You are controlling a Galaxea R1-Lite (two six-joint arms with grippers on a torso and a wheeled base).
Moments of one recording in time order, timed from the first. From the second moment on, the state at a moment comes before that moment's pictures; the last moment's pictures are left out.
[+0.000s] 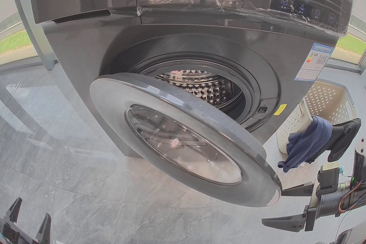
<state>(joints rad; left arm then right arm) -0.01 0.02 -0.02 0.00 -0.03 -0.01 0.70 1.16 -0.36 -0.27 0.24 0.22</state>
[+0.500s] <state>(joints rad) -0.01 0.02 -0.02 0.00 -0.03 0.00 0.44 0.97 -0.23 -0.10 0.23 0.15</state>
